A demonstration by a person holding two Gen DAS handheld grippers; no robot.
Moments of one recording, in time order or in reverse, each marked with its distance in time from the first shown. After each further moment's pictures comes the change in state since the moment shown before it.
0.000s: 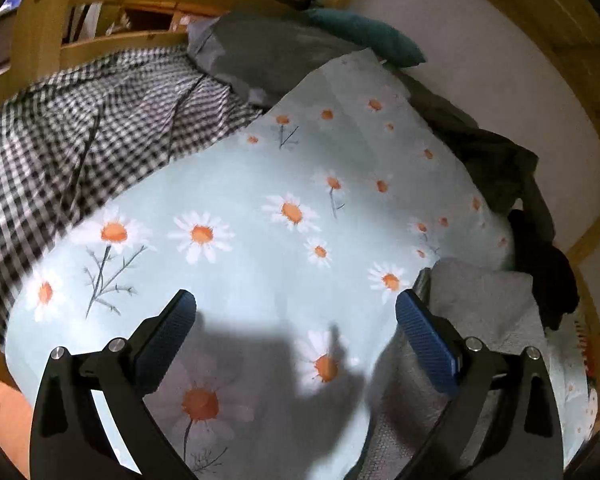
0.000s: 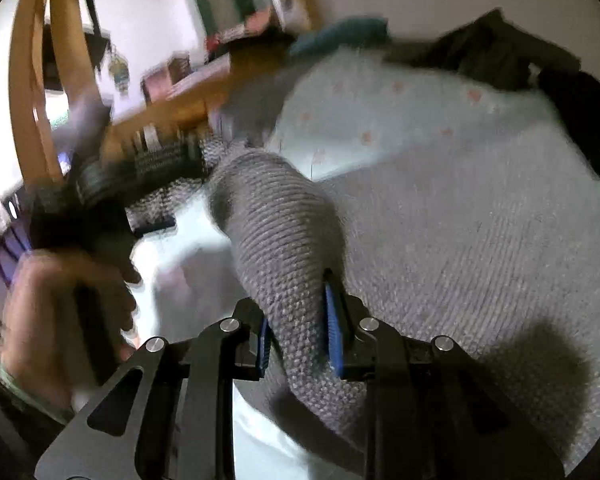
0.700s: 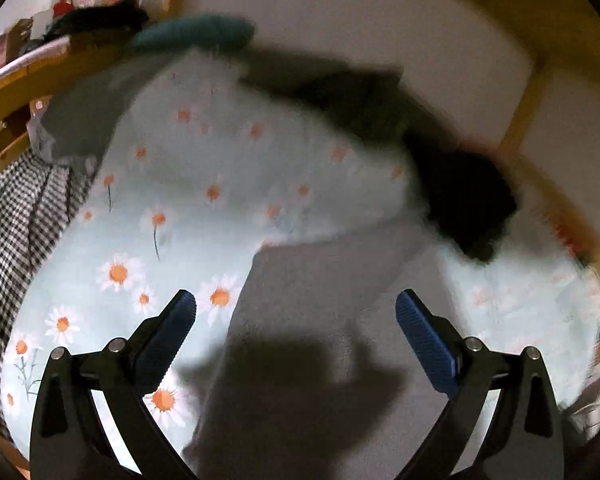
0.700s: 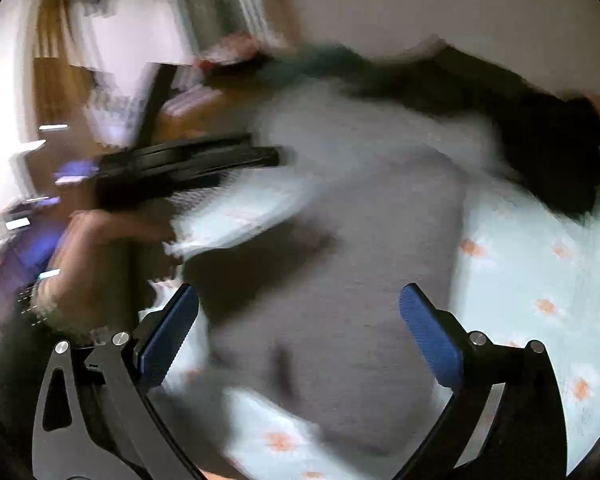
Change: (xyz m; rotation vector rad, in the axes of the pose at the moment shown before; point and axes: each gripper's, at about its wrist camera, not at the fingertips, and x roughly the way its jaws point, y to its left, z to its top) left arm 0.006 -0.176 -0.016 0.483 0.119 -0.119; right arm -0.105 -0.077 0.029 0.076 0.000 -0.108
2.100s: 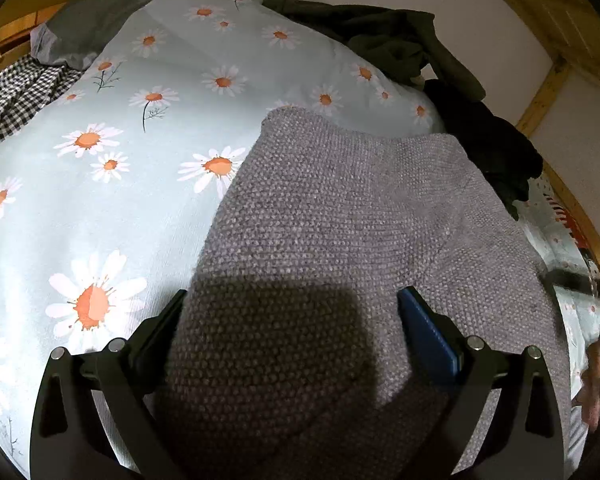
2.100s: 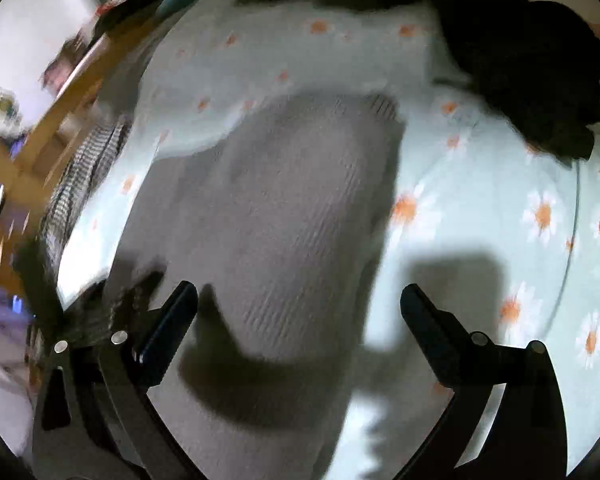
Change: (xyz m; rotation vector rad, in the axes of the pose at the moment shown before) left arm 0.053 0.038 -0.087 -0.123 0.037 -0.090; right arm 0.054 -0.073 0.024 0.119 0.367 -0.066
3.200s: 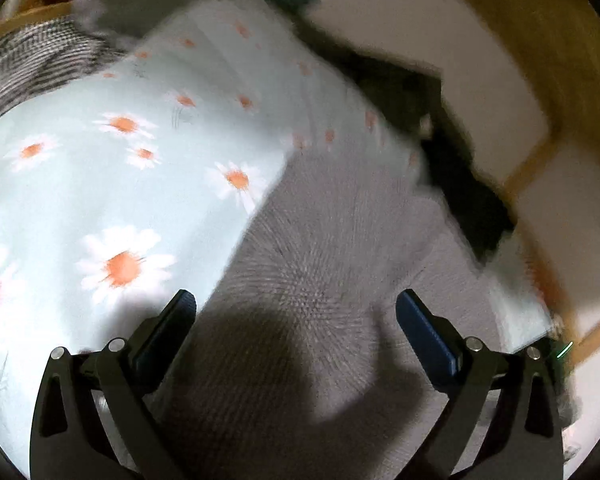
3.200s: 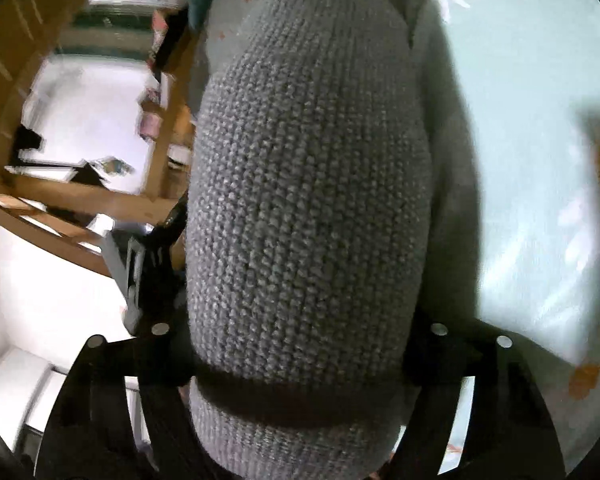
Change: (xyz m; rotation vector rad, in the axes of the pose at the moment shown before) left arm -0.060 0.023 -0.018 -0.272 -0.163 -0.136; right arm 0.049 -0.097 -0.077 0.425 0.112 0.733
